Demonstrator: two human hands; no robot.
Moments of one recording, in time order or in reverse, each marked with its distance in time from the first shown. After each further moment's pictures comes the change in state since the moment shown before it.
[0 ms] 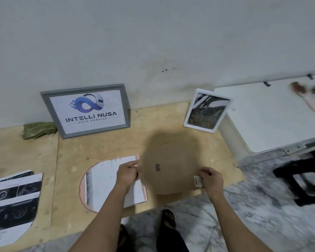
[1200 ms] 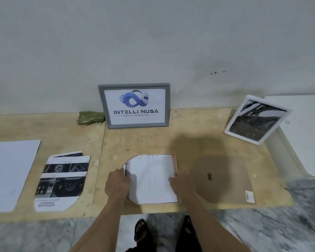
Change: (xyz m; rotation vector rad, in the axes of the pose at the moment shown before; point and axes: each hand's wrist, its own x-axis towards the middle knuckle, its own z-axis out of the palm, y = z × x) left_hand -0.014 -0.038 -0.133 0.743 0.522 -0.081; right_hand -0.092 -0.054 0.170 -0.619 -0.522 -0.261
